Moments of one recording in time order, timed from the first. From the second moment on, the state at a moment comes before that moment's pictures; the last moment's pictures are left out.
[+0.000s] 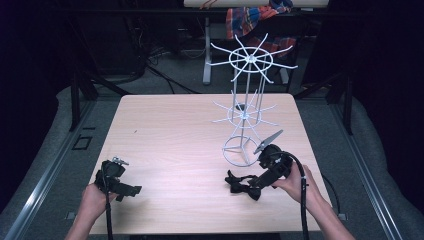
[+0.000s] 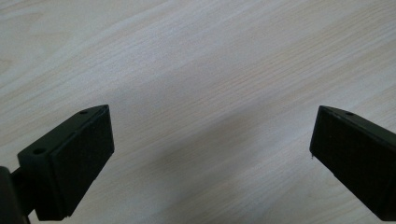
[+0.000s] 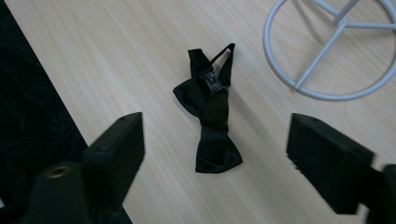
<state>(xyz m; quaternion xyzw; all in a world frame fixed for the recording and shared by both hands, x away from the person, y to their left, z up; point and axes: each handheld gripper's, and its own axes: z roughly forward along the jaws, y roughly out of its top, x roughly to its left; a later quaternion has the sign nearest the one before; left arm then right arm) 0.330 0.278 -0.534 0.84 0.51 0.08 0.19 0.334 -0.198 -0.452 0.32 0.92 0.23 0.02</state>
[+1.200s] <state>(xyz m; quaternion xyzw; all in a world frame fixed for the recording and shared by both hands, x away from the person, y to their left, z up) 0.330 0.276 -0.535 0.84 0.50 0.08 0.19 0.340 -0.183 -0.465 0.33 0.92 0.19 0.04</state>
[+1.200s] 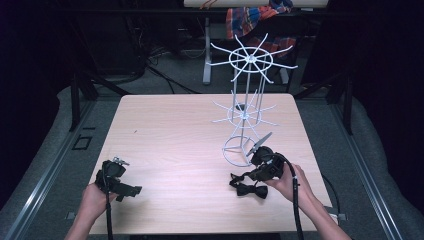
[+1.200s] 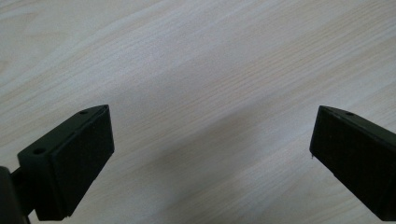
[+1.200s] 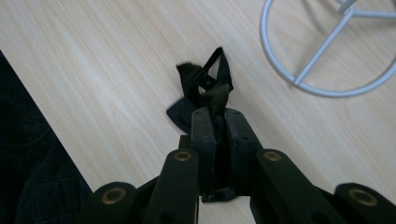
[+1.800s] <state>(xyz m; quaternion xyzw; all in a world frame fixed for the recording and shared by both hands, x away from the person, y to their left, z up) 0.330 0.276 -0.535 0.84 0.50 0.08 0.19 0.333 -0.197 -0.441 0.33 0.91 0.23 0.06</state>
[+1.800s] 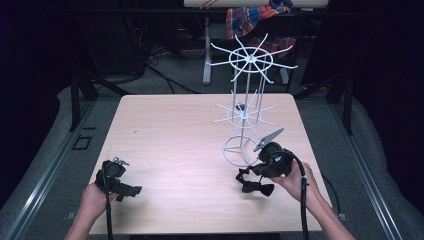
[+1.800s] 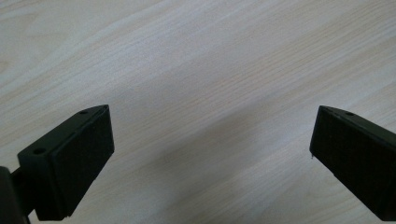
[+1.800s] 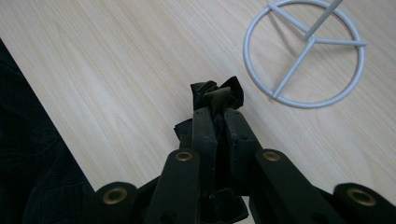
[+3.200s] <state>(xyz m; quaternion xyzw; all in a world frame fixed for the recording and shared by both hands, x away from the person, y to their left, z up) 0.331 0.275 -0.536 0.84 0.50 0.08 0.19 0.336 -0.238 -0.417 0.37 0.89 0.26 0.10</state>
